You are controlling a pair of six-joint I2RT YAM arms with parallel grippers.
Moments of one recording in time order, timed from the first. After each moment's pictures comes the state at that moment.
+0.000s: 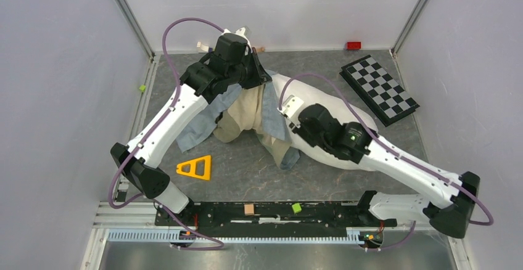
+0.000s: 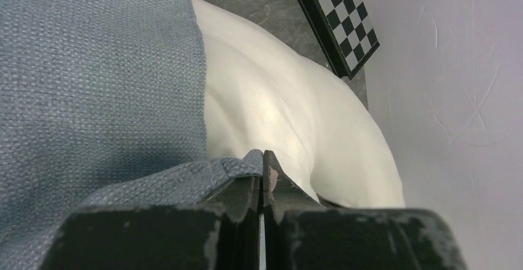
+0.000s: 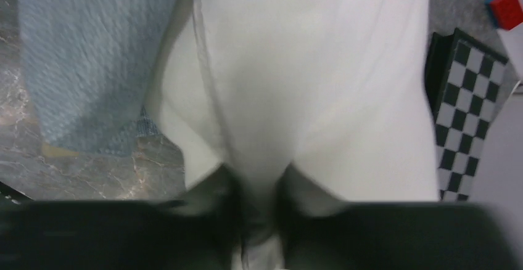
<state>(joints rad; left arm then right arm) -0.64 1.57 1.79 -0.77 0.03 -0.74 0.94 1.11 1.06 -0.71 0.40 -0.14</state>
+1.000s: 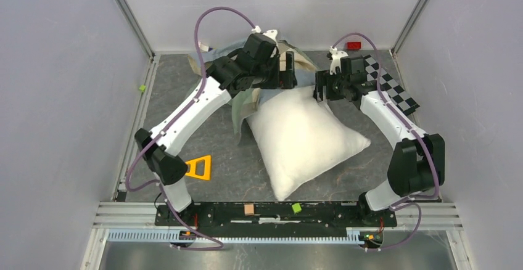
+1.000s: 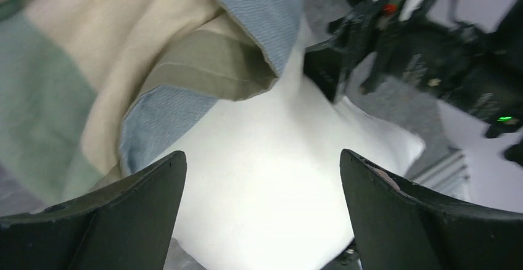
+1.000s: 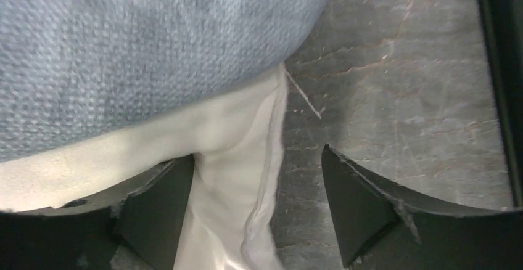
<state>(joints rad) -0.76 1.80 2.04 -0.89 -0.04 -0.56 0.21 1.55 1.20 -0.40 -0.17 0.08</state>
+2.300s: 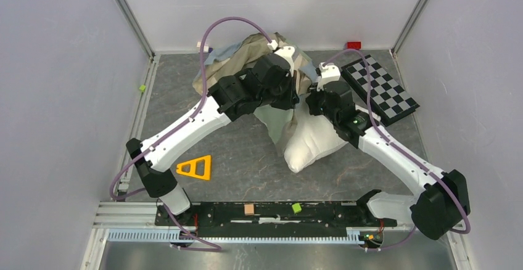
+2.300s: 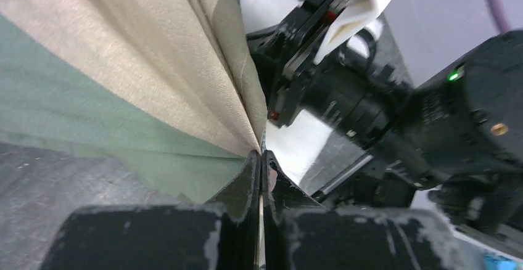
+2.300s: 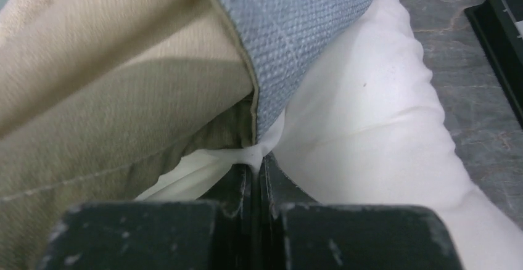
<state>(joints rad) -0.99 1.65 1.90 -0.85 -0.15 -0.54 0.54 1.22 0.94 -0.15 0.20 0.24</state>
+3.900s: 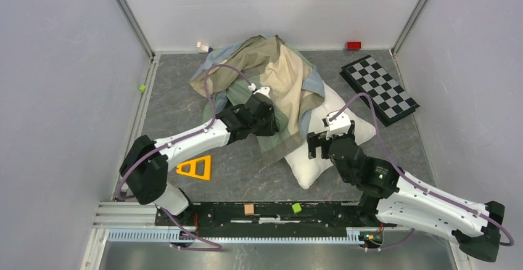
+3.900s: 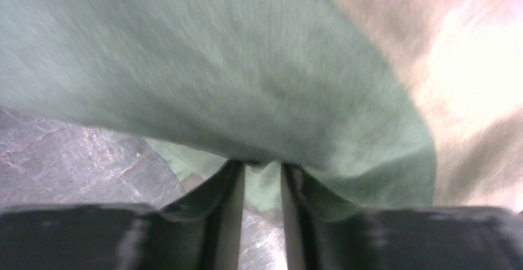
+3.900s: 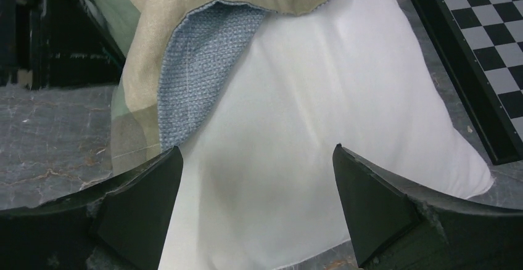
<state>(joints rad) -0.83 1.52 1.07 -0.34 -0.10 -0.66 1.06 0.72 0.63 -0.36 0.75 0.28</state>
